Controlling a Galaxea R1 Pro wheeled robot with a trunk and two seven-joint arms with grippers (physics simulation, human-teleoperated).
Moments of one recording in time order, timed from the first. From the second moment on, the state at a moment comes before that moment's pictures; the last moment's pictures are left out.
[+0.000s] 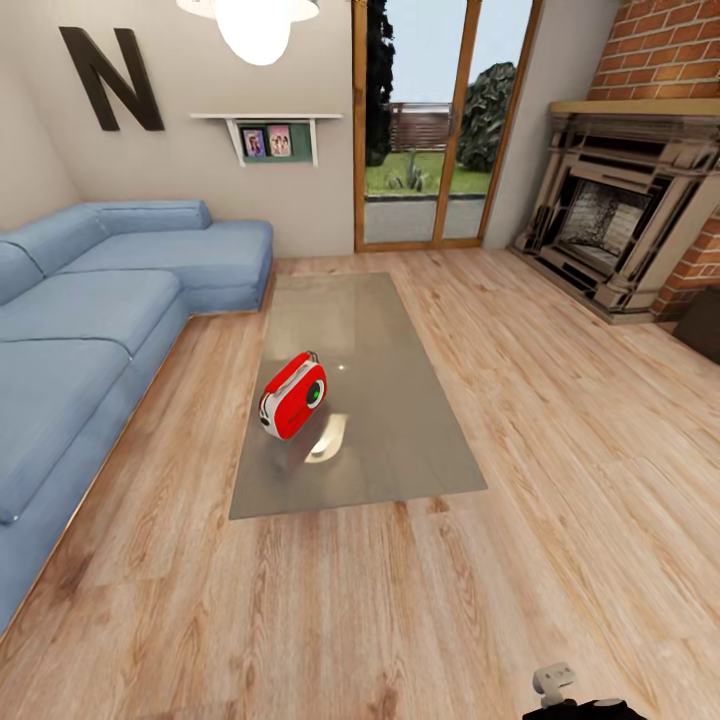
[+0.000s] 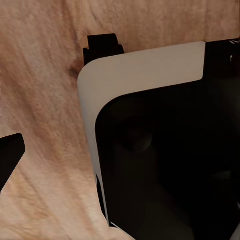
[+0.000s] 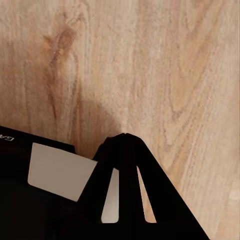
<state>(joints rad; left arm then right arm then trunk) -0.43 0.13 -0.19 0.07 0.07 0.17 -0.31 -0.54 -0.21 0.21 -0.02 -0.02 0.05 0.42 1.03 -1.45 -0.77</state>
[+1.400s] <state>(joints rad) -0.43 0.13 -0.19 0.07 0.08 0.17 -0.31 -0.54 -0.20 0.21 -0.02 -0.02 0.05 0.42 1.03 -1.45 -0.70</state>
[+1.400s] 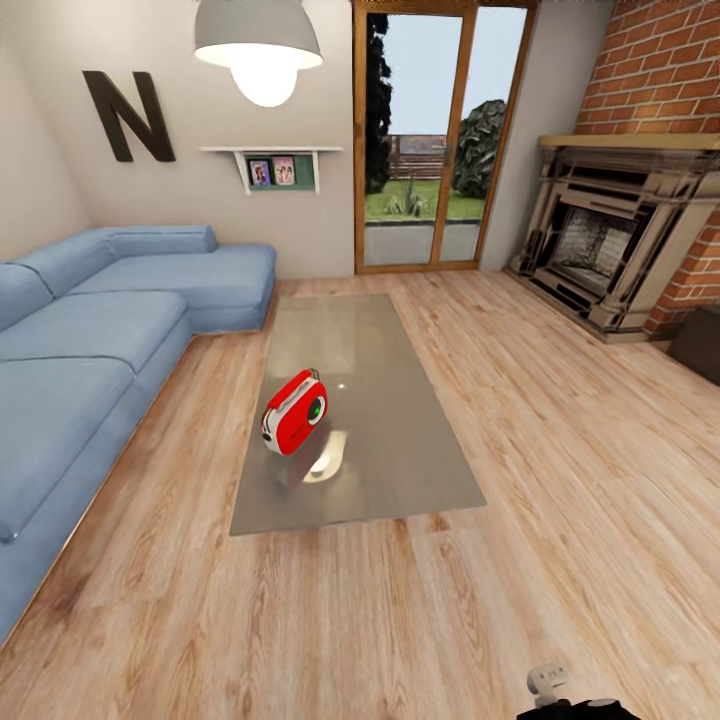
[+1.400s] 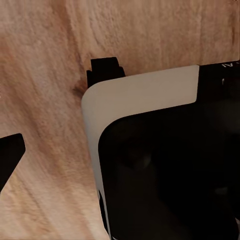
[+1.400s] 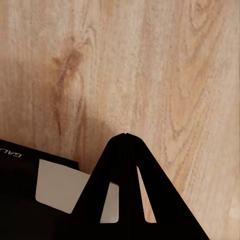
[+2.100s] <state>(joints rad) -0.43 0.13 -0.19 0.07 0.08 0.17 -0.31 -0.54 -0.19 0.21 -0.02 -0.02 0.05 0.42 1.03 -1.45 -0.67</state>
